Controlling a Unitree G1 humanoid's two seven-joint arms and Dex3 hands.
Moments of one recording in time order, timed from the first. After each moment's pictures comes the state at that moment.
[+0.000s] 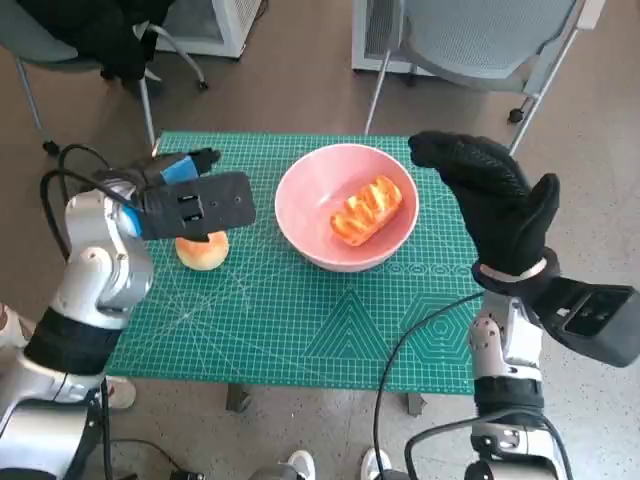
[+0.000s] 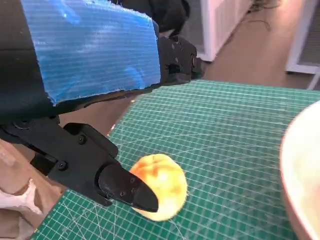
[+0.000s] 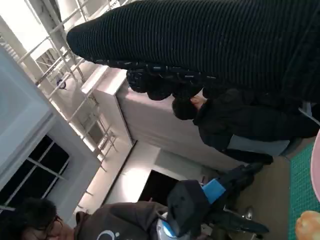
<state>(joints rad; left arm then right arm) -0.86 0.64 -0.40 0.33 0.75 0.54 -0.66 -0.66 -0.08 -0.18 0.50 0.51 -0.61 0.77</state>
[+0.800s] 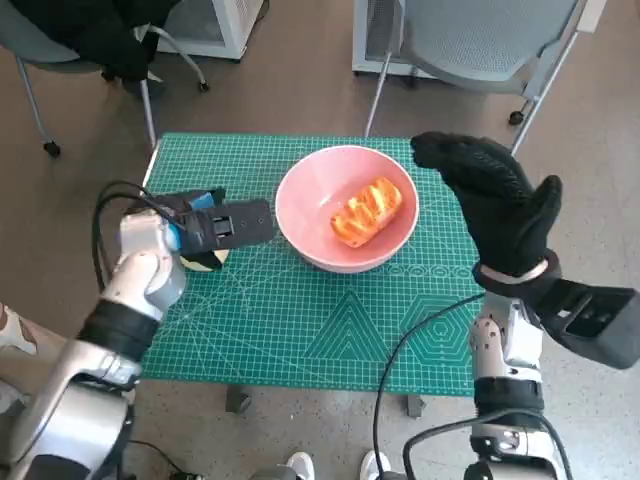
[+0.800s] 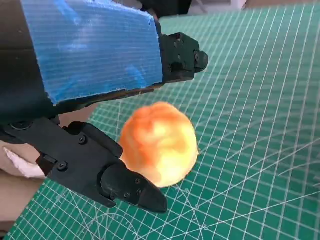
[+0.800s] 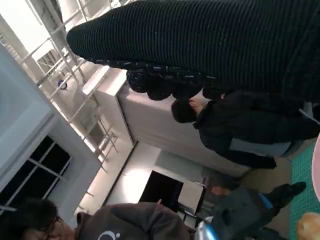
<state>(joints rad) -0.93 0.50 -0.50 0.79 0.75 0.43 -0.53 -0.67 -0.08 -0.19 0.50 0.51 -0.61 0.78</state>
